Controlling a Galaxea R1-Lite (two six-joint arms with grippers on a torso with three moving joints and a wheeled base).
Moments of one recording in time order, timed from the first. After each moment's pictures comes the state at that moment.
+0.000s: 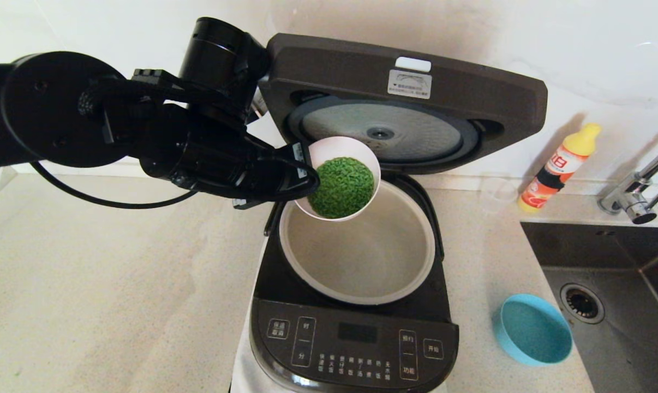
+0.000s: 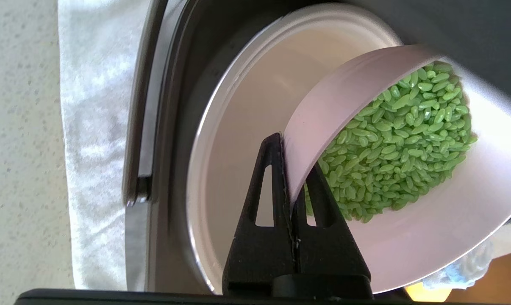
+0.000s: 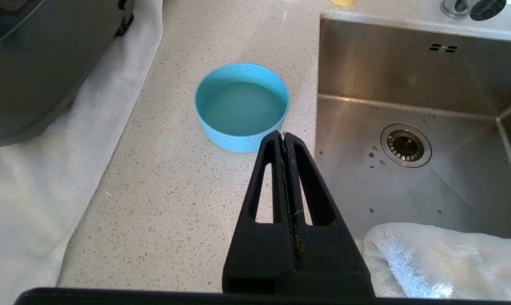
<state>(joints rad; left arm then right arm) -0.62 1.82 -1.70 0.46 0.10 -0.58 0.00 0.00 0.00 0.00 0.01 -0.01</state>
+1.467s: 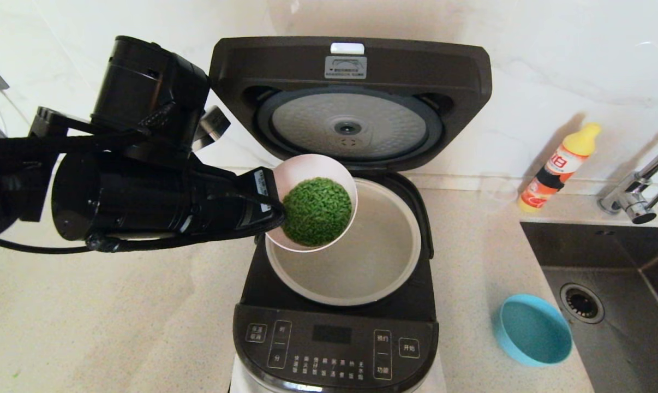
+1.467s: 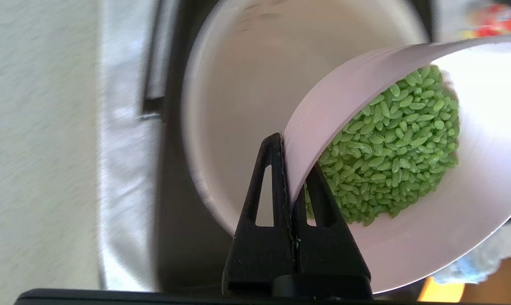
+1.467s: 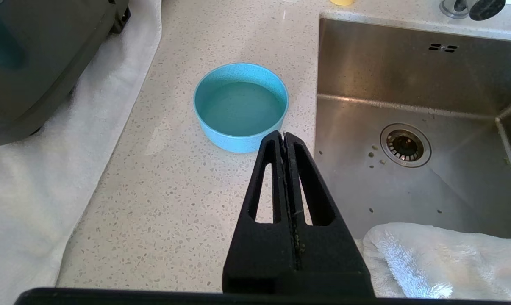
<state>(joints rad) -0.65 1.59 -1.34 0.29 0.16 -0.60 0.00 0.00 0.00 0.00 0.01 -0.01</state>
